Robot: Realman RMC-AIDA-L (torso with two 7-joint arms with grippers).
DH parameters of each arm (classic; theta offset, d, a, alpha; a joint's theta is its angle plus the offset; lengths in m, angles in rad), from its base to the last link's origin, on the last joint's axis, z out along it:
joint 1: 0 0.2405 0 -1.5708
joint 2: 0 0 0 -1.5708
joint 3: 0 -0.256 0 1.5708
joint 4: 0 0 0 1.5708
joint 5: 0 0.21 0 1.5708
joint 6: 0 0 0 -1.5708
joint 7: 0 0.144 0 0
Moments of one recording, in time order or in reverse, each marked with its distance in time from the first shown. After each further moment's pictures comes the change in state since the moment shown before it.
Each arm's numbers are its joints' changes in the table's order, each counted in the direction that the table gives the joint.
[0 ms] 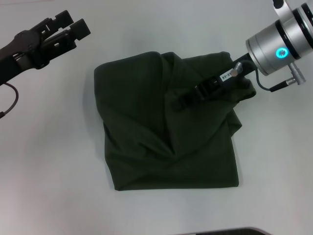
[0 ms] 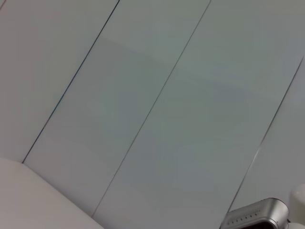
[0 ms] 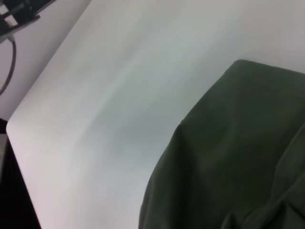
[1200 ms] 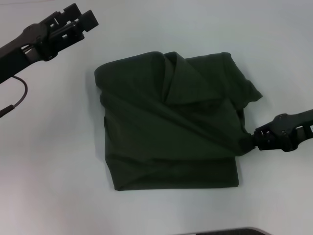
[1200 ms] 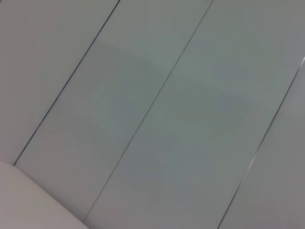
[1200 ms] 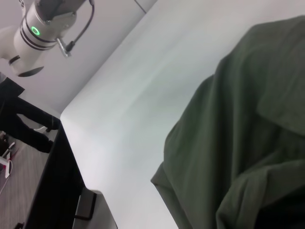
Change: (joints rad) left arm -0.037 0.000 0.002 -0.046 -0.010 0.018 0.000; right arm -0.349 -0.073 -0.174 -0.071 0.084 0.271 -0.402
